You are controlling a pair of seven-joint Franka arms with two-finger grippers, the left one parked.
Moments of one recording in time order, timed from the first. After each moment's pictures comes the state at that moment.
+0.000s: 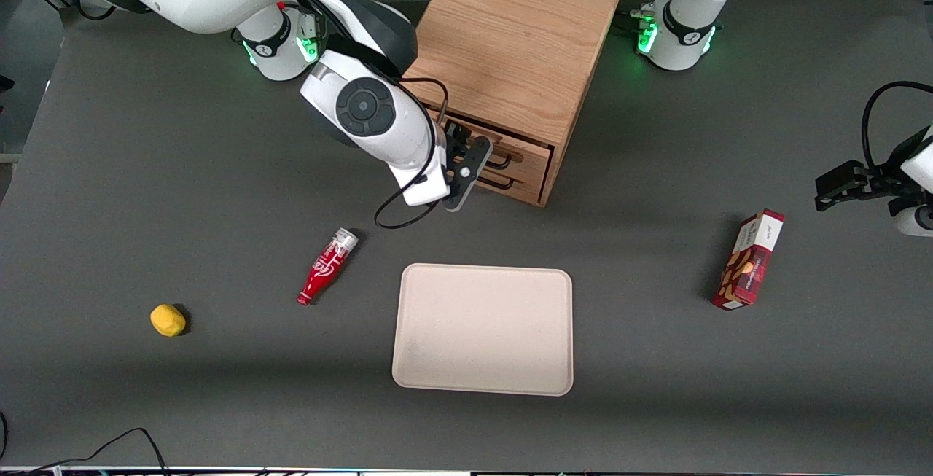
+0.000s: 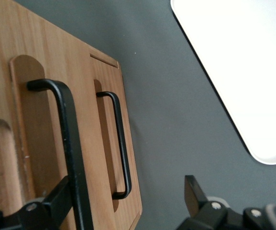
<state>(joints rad) -0.02 0.65 0.92 -1.52 -0.24 1.94 -0.12</state>
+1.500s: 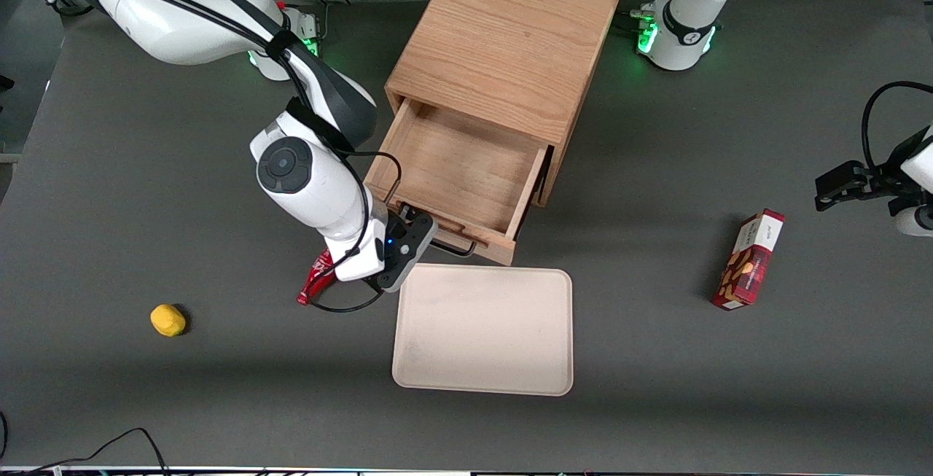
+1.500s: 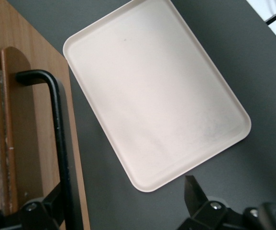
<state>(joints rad) 0.01 0.65 0.67 -1.44 -0.27 2.19 -0.30</state>
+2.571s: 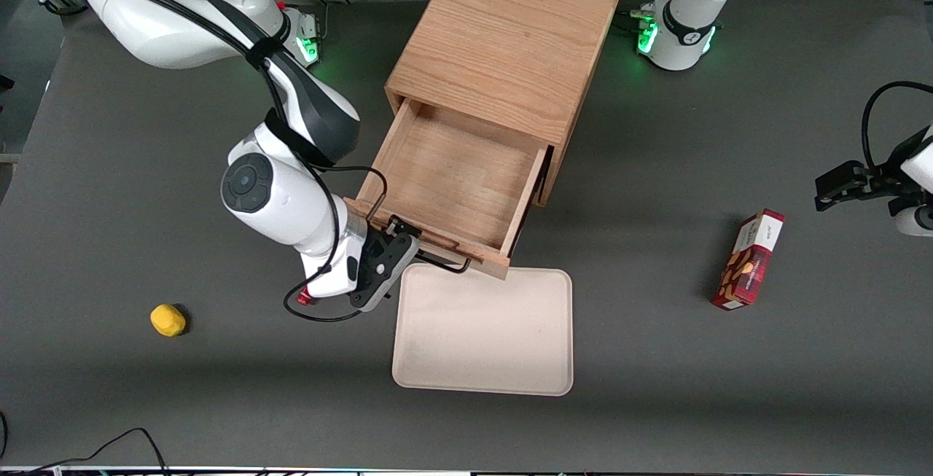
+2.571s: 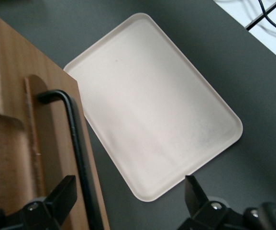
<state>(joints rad) 0.01 0.66 0.63 -1.37 -0.13 2.18 -0.30</state>
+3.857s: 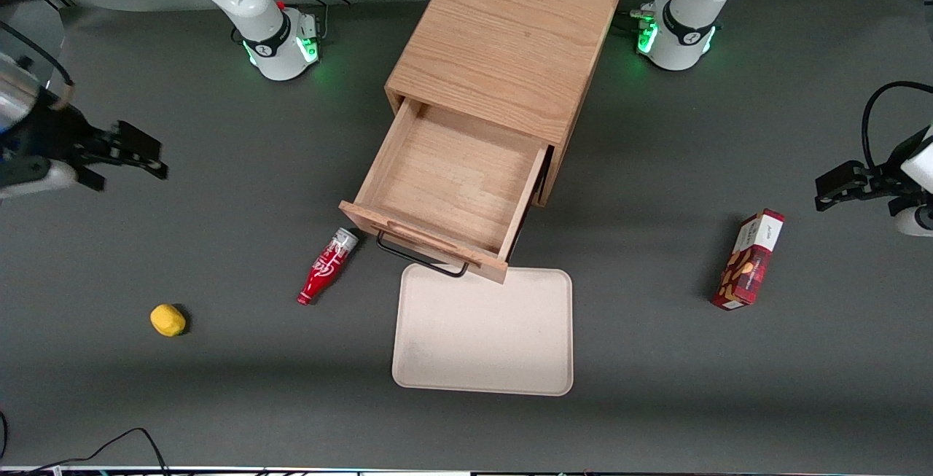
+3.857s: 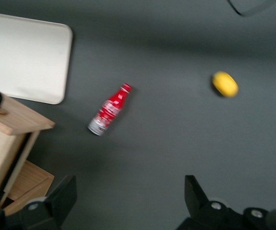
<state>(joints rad) -0.24 -0.02 0.28 -1.57 0.05 1.60 -0.02</state>
